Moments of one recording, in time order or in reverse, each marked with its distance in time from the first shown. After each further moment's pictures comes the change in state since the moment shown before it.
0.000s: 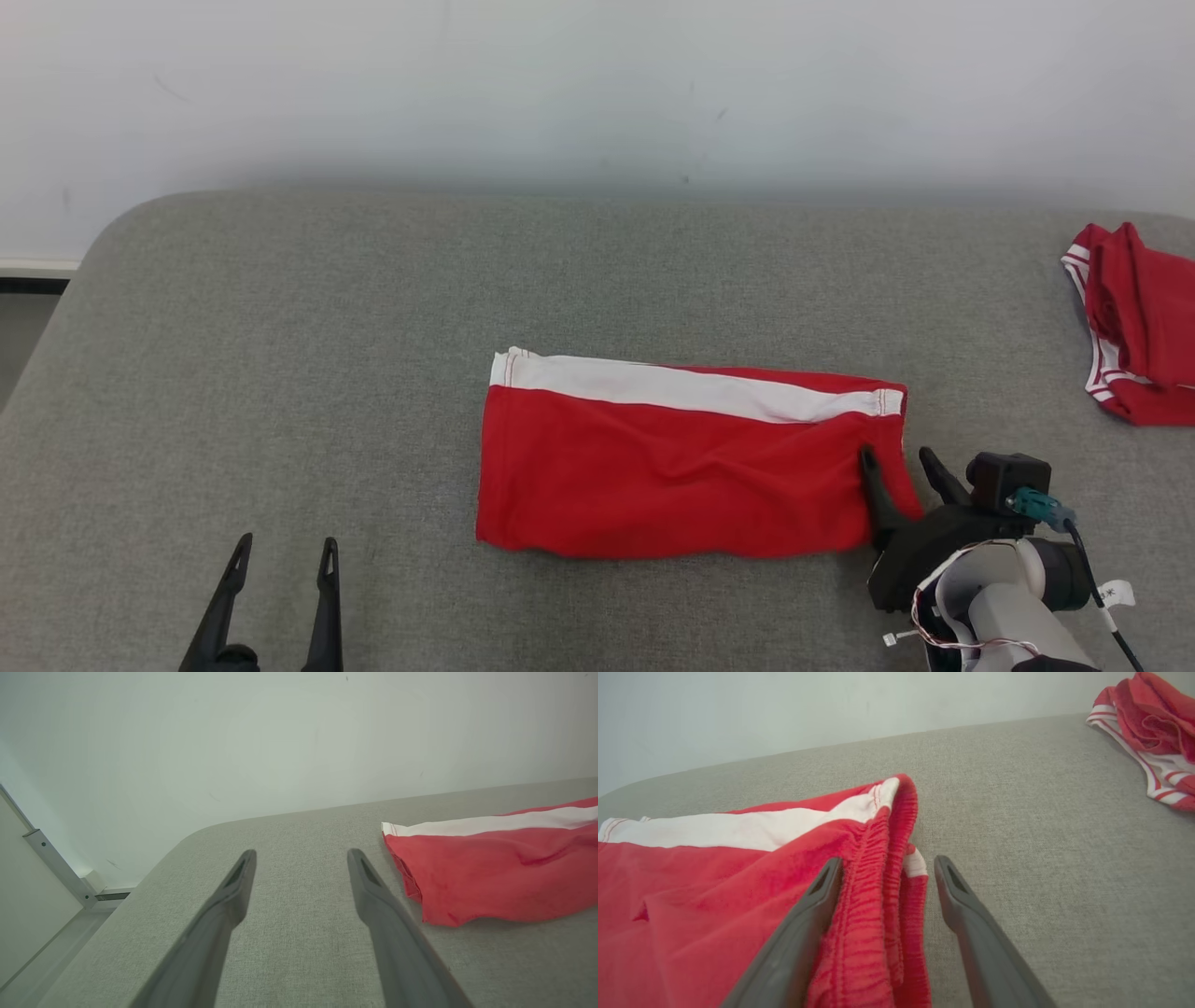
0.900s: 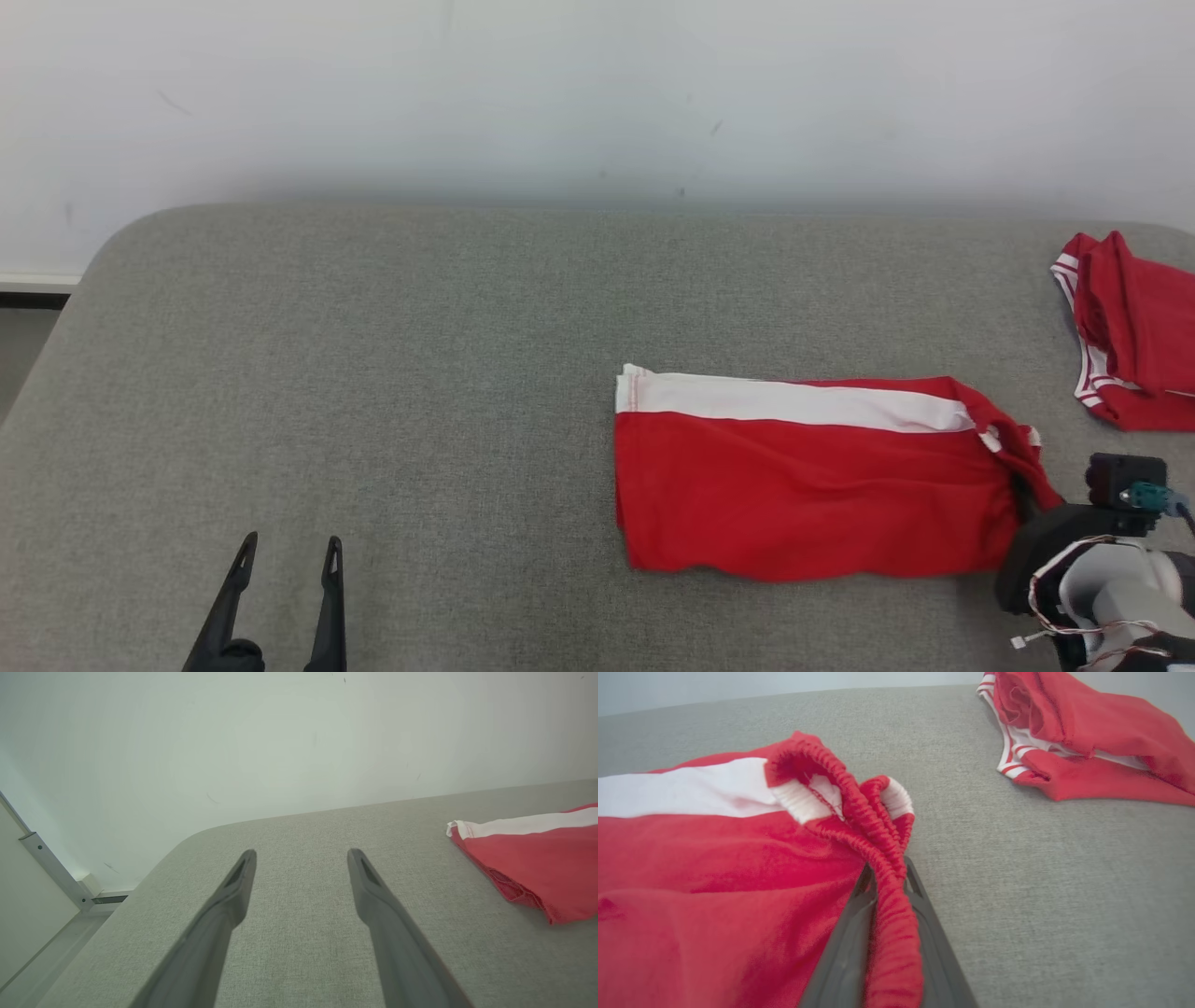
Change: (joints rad) left arm -0.023 -0.030 0.031 0.034 0.032 -0.042 0.000; right arm -0.139 -0.187 0.138 0.345 0.130 0.000 -0.033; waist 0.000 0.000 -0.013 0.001
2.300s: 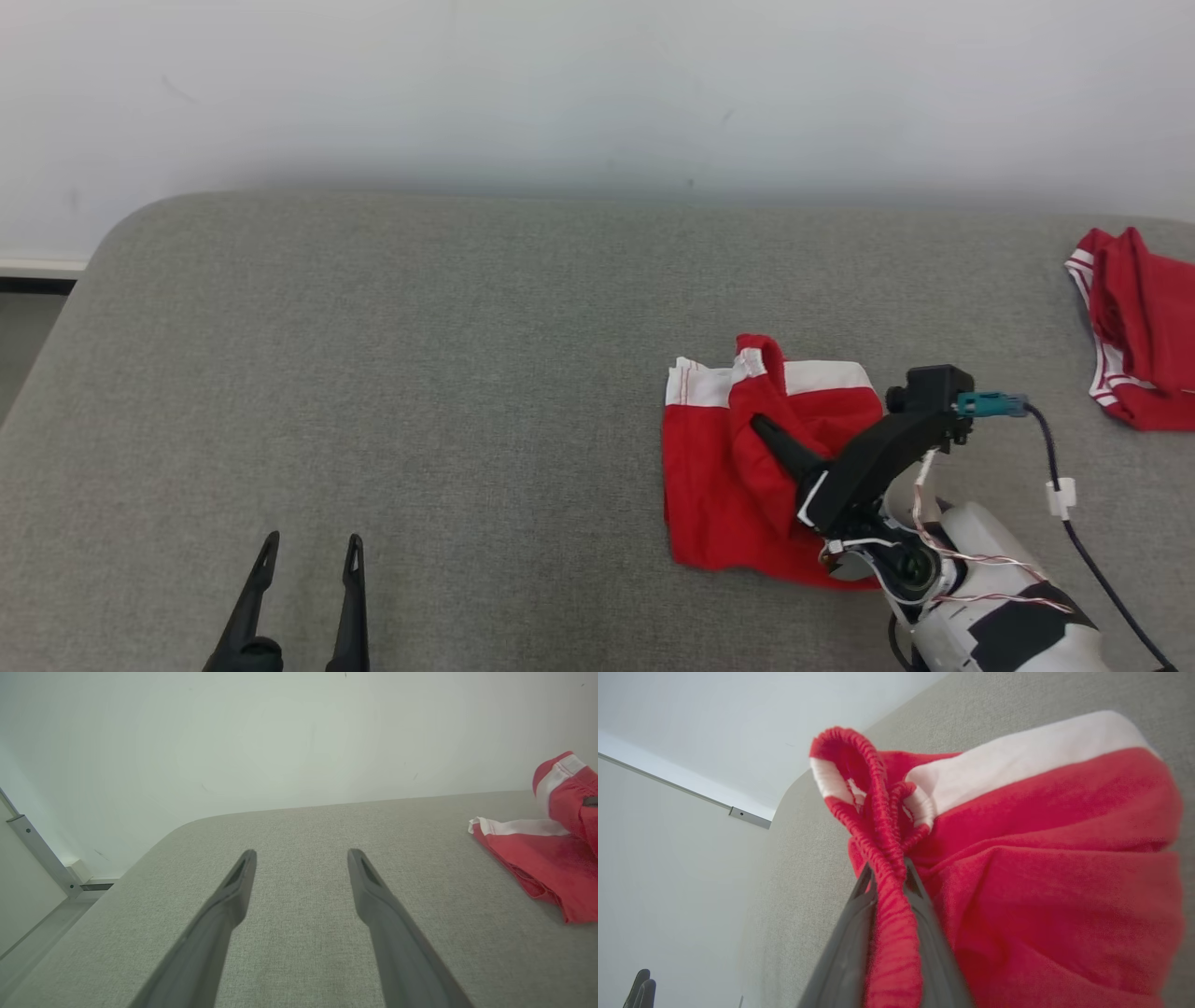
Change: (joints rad) left arm 0.009 -0.059 0.016 0.002 0.012 -0.020 0.000; right arm 0.031 0.106 0.219 -0.517 0.658 0.000 0.470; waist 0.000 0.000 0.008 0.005
